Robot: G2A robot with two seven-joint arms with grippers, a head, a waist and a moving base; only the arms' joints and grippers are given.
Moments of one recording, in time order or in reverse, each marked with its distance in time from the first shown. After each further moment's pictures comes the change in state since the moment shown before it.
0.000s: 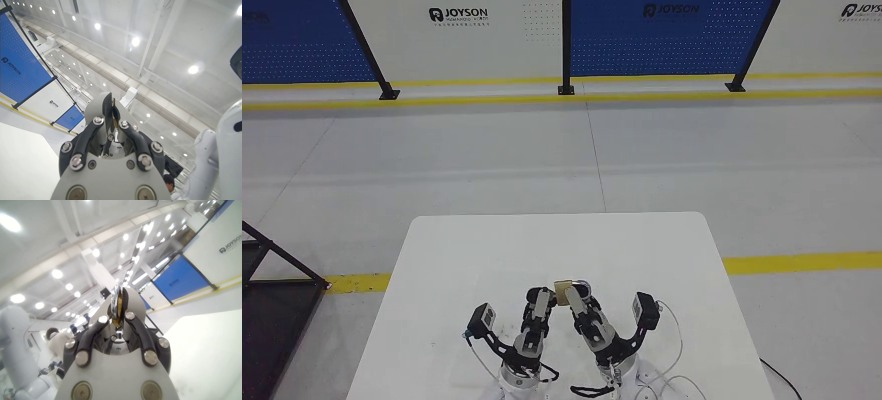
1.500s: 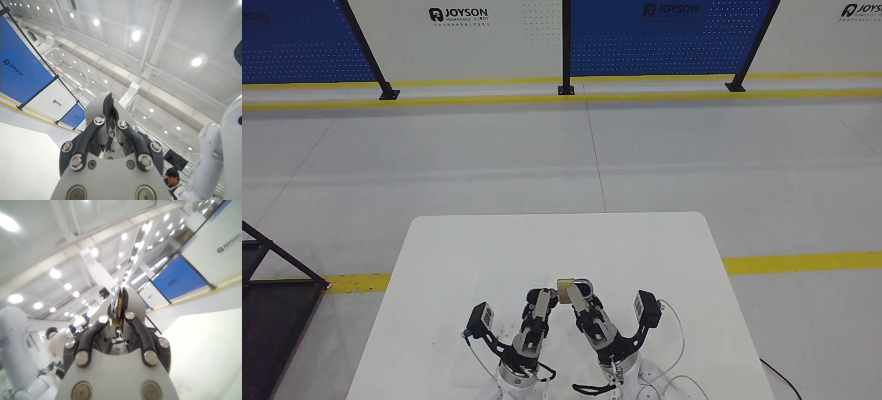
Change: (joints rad) left arm 0.001 -0.001 -0.025 0.005 0.076 0.011 0.011; right arm -0.011 -0.003 0.023 -0.010 0.015 0.002 0.036
